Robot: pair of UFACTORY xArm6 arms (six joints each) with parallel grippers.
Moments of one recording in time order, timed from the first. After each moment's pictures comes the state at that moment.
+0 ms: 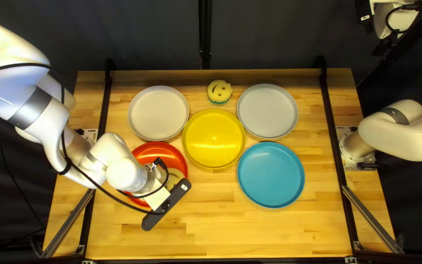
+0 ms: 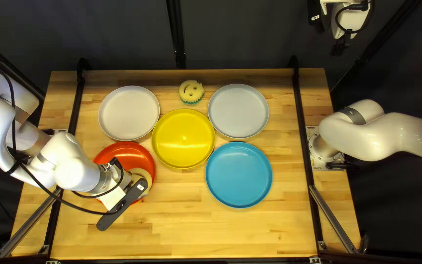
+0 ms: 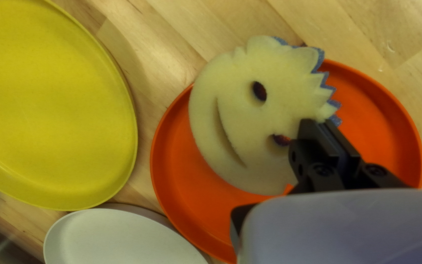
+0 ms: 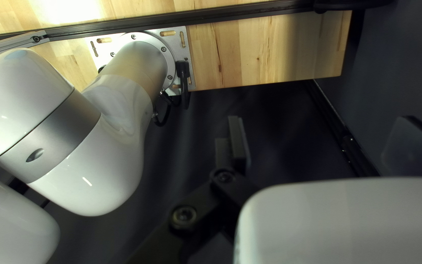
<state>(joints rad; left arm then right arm) -0.48 -0.27 -0.44 0.22 0.61 0.15 -1.10 -0.78 -0.91 -0.08 1.78 -1.00</state>
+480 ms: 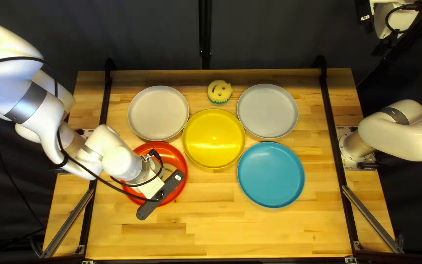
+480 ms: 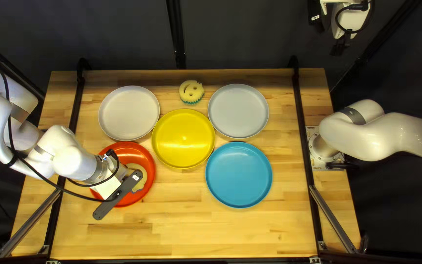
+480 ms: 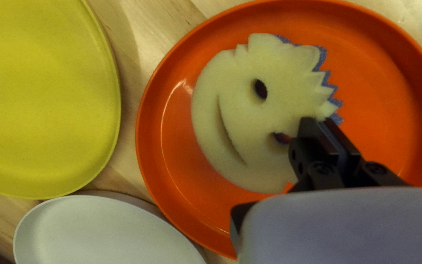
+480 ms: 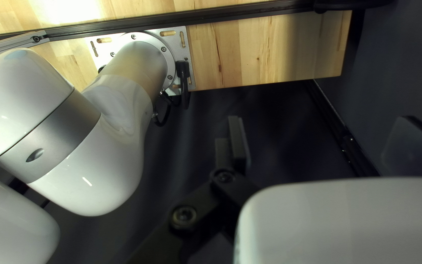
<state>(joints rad) -0.39 -0.26 -0.33 0.11 0.46 0.34 -1.10 -0.78 -0.91 -0.08 1.78 -1.00</state>
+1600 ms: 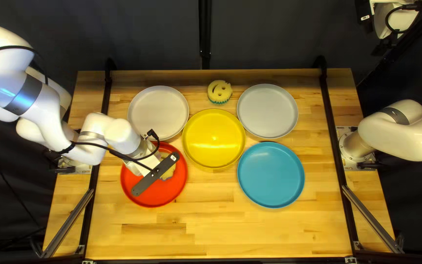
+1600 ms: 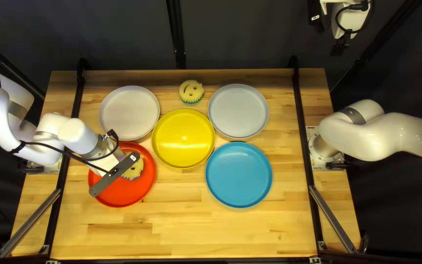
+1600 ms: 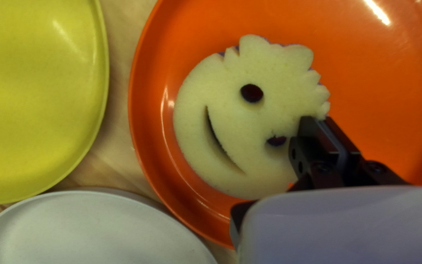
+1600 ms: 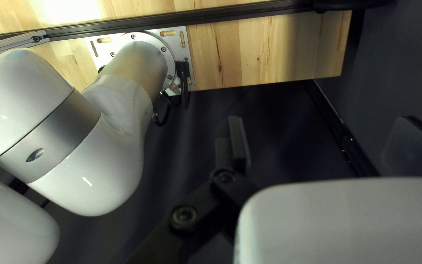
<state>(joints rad) -0.40 -0.31 -0.25 -0.21 0.42 0.66 -1.10 -0.78 -0.91 -0.08 1.78 -1.00</state>
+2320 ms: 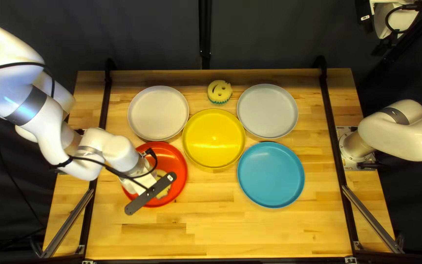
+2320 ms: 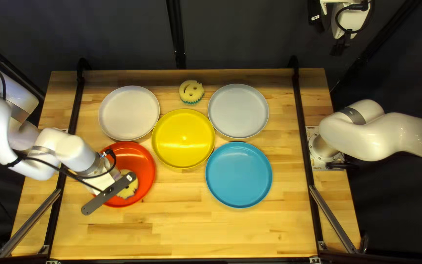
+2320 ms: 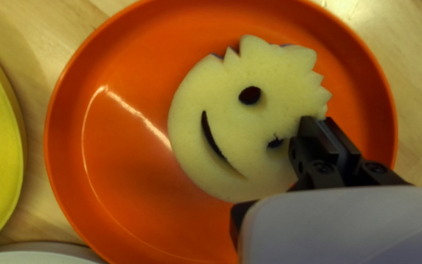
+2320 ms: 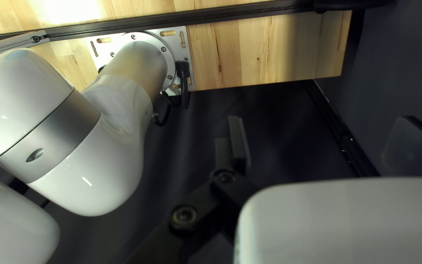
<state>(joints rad) -0.33 -0.39 -0.17 -0.34 0.44 0.83 -1.10 -0.78 -0.91 -0.08 1.78 -1.00</state>
